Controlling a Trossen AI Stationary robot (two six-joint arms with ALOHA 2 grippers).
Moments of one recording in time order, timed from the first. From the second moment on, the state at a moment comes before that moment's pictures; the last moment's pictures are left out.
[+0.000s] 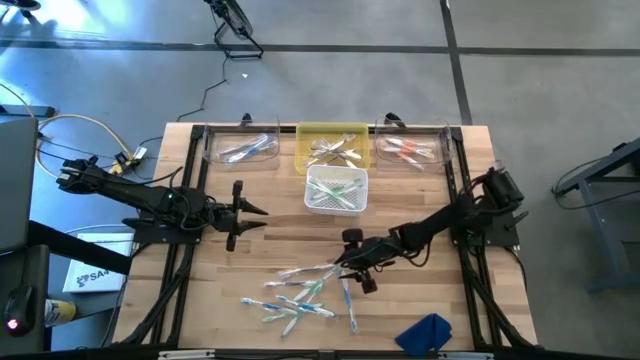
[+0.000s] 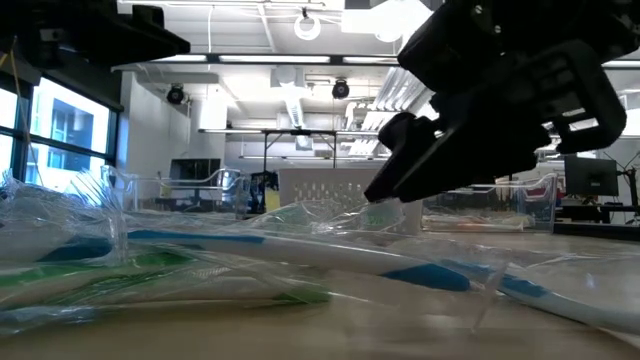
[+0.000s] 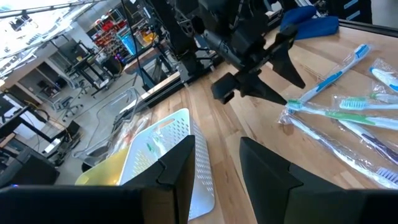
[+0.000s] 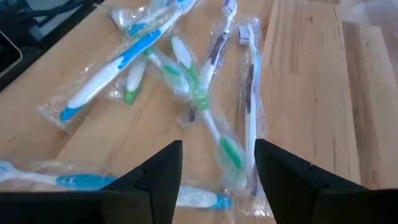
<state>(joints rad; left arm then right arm) -0.24 0.59 0.33 0.12 -0.22 0.52 0.33 1.79 0.72 0.50 0.00 0.03</state>
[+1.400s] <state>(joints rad) -0.24 0.59 0.33 0.10 -0.22 0.52 0.31 1.81 0.72 0.50 0.05 0.00</state>
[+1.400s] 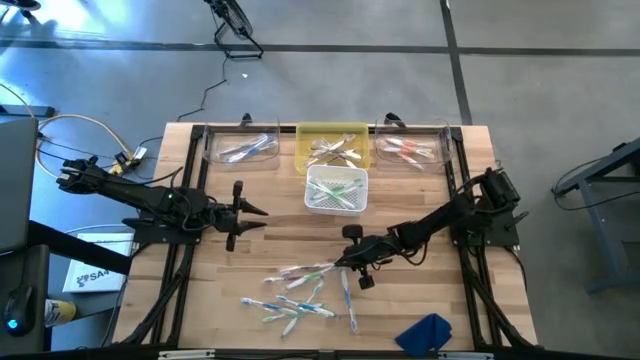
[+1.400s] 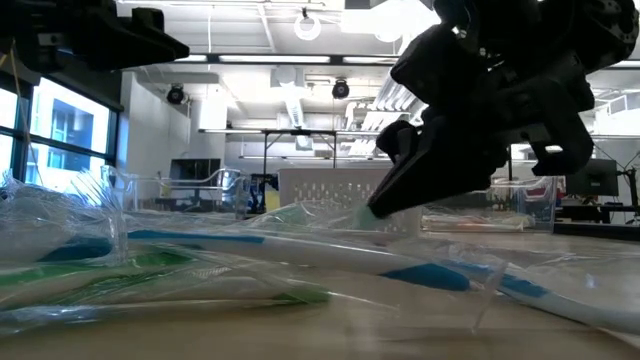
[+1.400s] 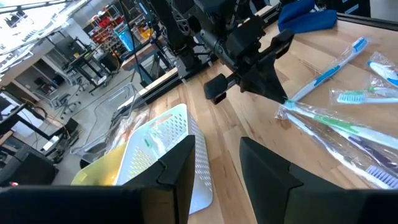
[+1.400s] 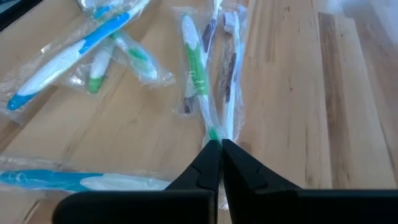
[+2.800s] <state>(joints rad) -0.24 0.59 0.33 0.10 -0.22 0.52 0.19 1.18 0.72 -0.16 0.61 0.13</state>
